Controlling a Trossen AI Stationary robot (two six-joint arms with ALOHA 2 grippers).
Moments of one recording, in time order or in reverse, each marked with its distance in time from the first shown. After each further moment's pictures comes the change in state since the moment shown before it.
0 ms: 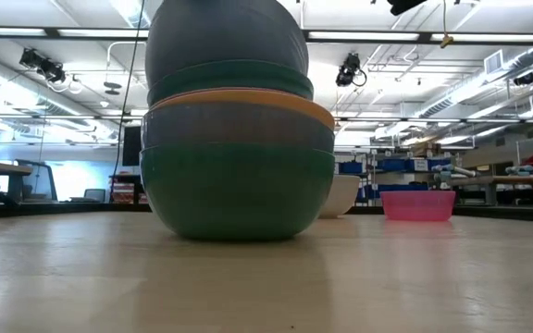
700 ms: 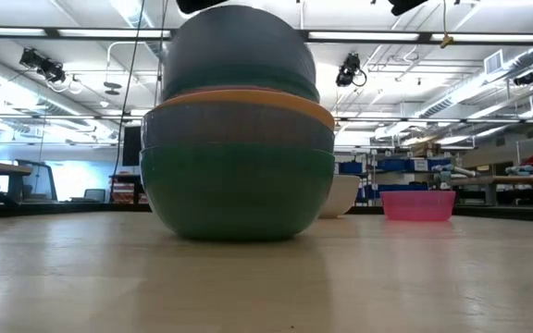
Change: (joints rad) left arm 0.015 0.000 0.071 -0.082 -0.025 -0.017; right arm 0.000 0.000 0.000 0.000 -0.019 0.000
